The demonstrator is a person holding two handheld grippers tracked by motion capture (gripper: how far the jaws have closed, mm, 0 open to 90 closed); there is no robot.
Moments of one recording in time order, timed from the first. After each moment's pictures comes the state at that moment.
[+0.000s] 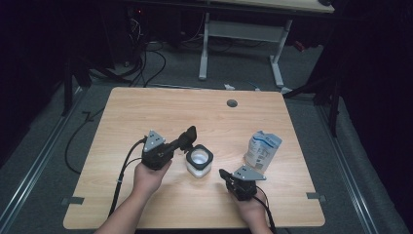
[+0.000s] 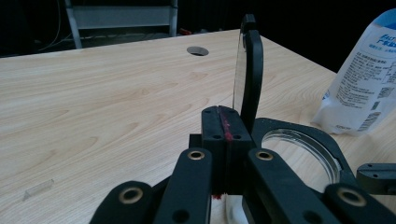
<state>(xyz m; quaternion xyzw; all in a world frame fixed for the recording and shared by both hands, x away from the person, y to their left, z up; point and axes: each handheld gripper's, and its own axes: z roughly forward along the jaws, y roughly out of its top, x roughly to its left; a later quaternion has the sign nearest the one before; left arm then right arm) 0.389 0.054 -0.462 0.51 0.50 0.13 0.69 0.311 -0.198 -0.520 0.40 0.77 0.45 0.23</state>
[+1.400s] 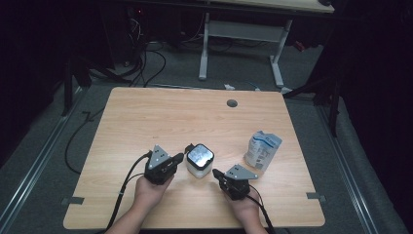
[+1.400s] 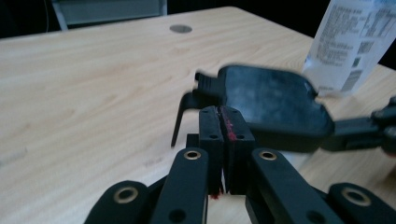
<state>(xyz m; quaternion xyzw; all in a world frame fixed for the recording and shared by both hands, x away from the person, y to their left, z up) 0.352 0.049 -0.494 0.54 0.49 0.13 0.67 0.315 -0.180 -0.522 0.39 0.78 0.45 0.22</state>
